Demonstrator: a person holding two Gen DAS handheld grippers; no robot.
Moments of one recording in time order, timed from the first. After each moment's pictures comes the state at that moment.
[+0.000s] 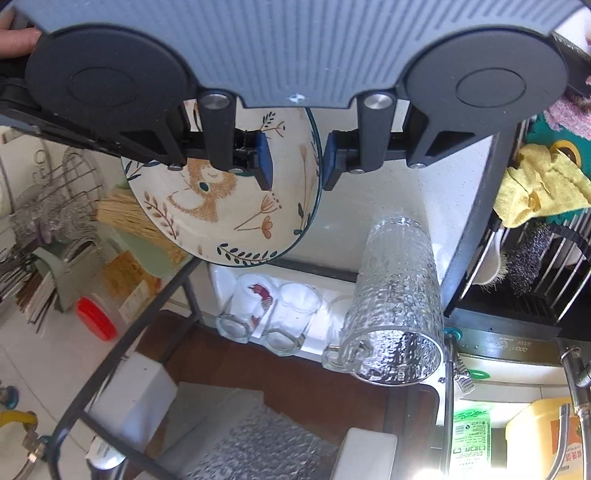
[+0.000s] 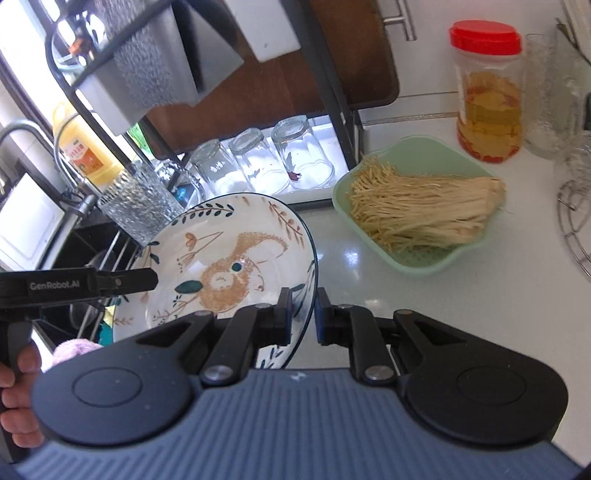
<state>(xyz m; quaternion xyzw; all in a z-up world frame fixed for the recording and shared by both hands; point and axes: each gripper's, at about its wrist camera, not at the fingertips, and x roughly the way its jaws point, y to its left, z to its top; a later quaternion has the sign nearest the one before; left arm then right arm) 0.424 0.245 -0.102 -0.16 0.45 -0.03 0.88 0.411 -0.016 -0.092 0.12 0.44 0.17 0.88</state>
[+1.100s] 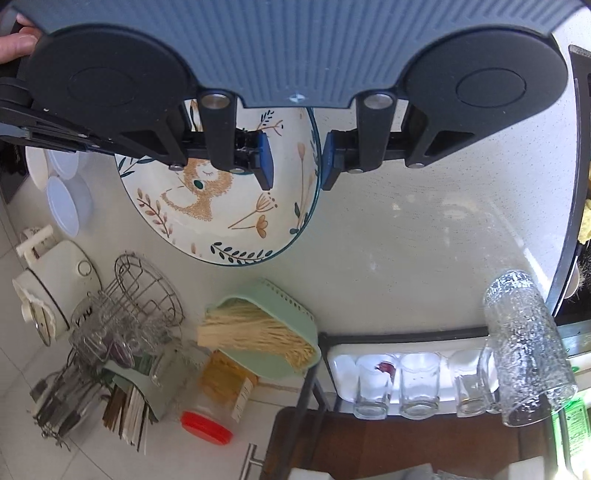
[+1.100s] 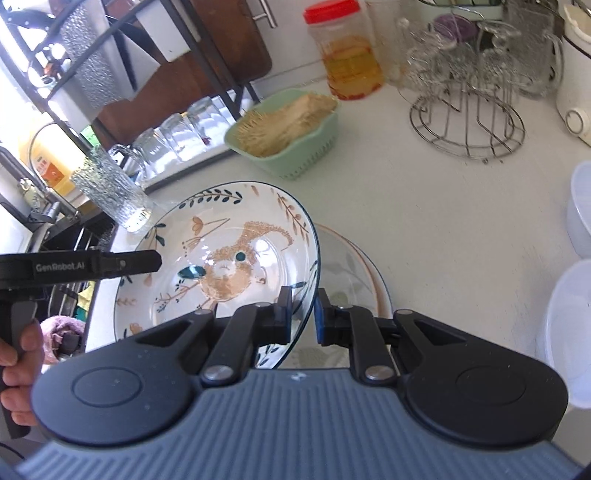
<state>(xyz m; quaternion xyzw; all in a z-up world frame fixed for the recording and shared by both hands) 0.379 0.142 -0.119 -0.07 0.48 -0.14 0.86 0.284 -0.101 -0.114 0.15 0.45 0.07 0.88</state>
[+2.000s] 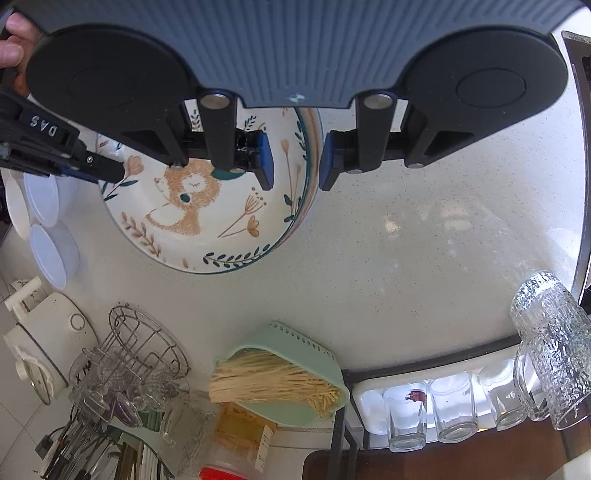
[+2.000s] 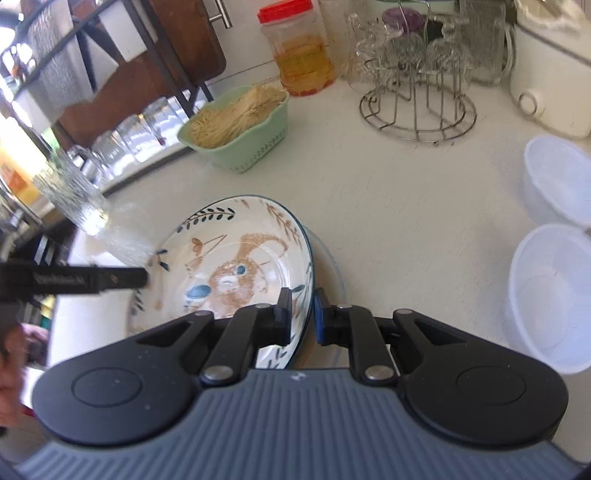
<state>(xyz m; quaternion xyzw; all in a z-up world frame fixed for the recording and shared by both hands) 0.390 0.118 -0.139 -0.01 0.52 -0.16 0.84 0.268 -0.105 -0.128 0.13 0.45 -0.01 0.88</state>
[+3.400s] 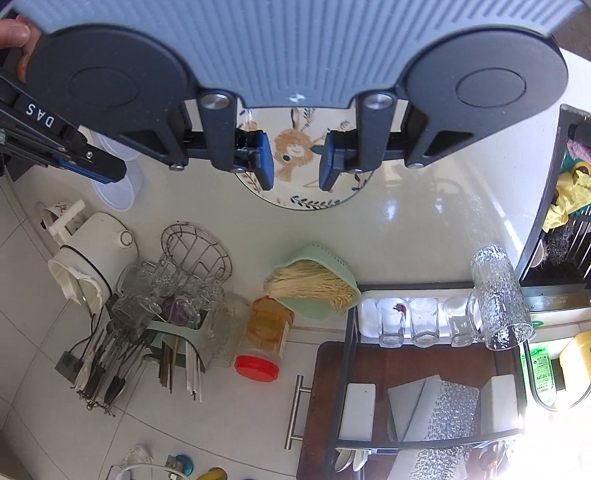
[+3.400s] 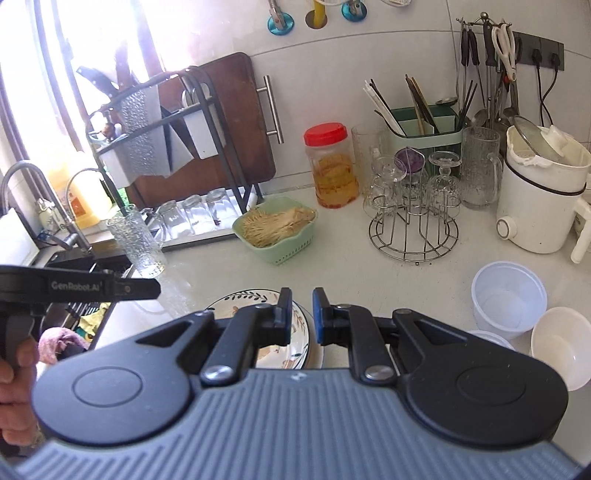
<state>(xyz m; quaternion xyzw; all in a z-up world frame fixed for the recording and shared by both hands) 0.269 0.067 -0.022 -0.06 0.40 -0.10 0.91 0.197 -0.145 -0.018 0.09 0.31 0.07 0.94</state>
